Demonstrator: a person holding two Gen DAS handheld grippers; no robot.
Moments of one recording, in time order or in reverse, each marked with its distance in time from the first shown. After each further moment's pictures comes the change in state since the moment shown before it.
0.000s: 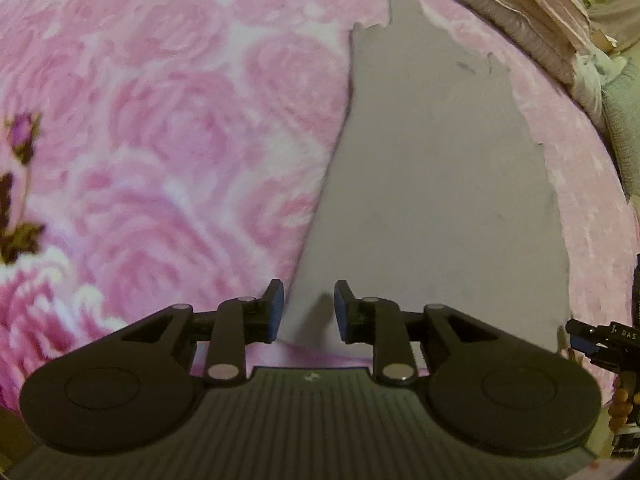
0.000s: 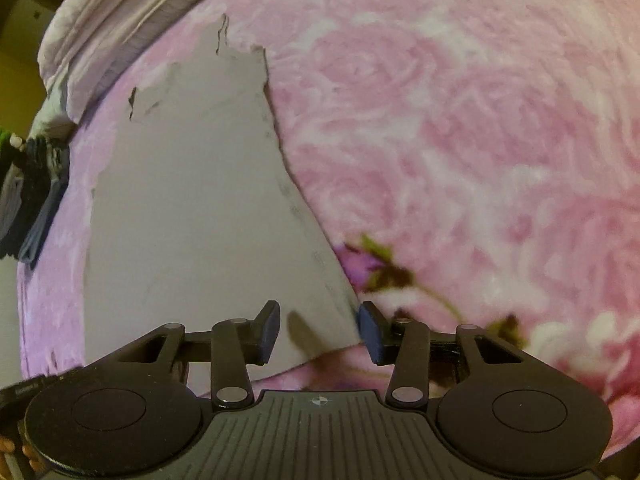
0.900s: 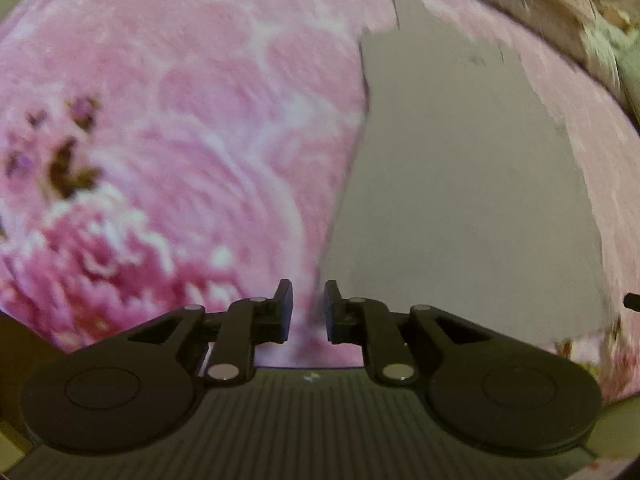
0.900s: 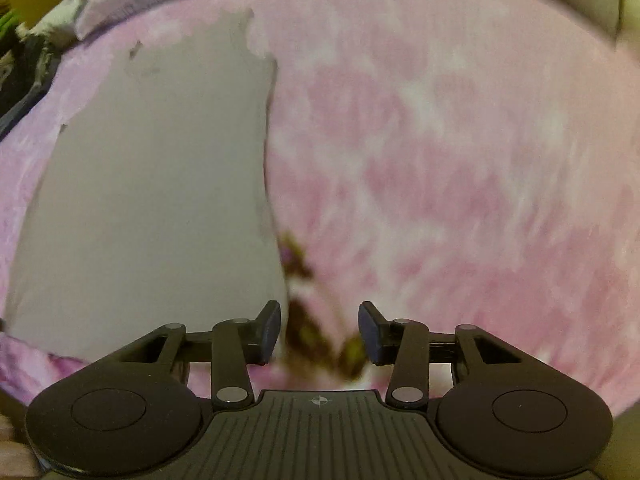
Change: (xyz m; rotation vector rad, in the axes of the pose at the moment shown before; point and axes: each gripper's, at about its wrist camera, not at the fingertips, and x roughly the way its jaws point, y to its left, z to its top) left arm -0.043 -0.021 -0.058 0.071 -0.080 0.147; right arm -0.040 0.009 -0.020 -0.400 -0.056 -0.267
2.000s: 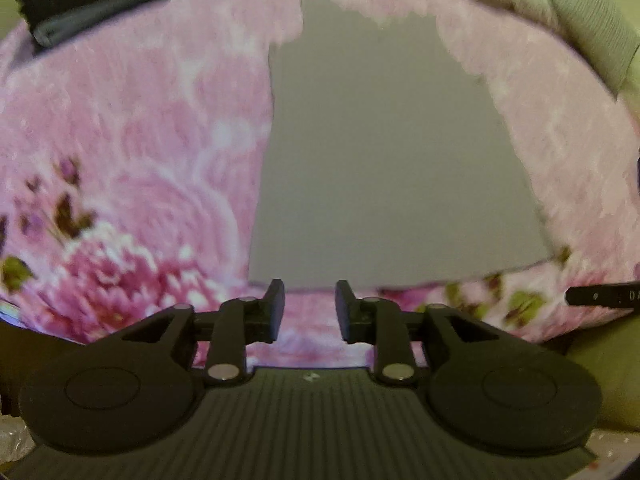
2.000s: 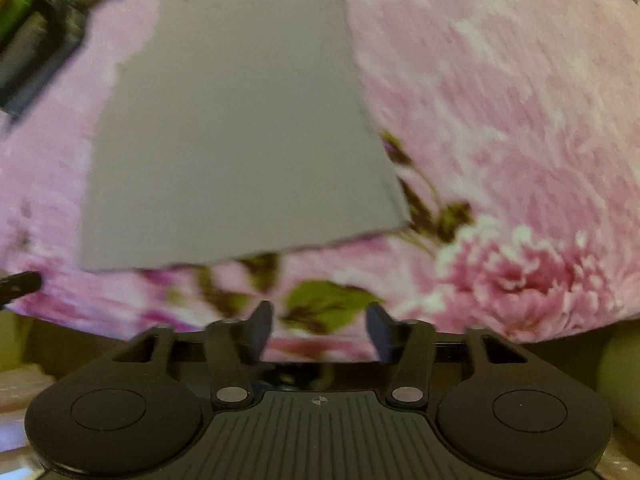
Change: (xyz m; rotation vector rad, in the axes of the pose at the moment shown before) left arm -0.089 -0.059 0.006 0.243 0.054 -0.056; right arm -0.065 0.061 -0.041 0.061 0.229 0.129
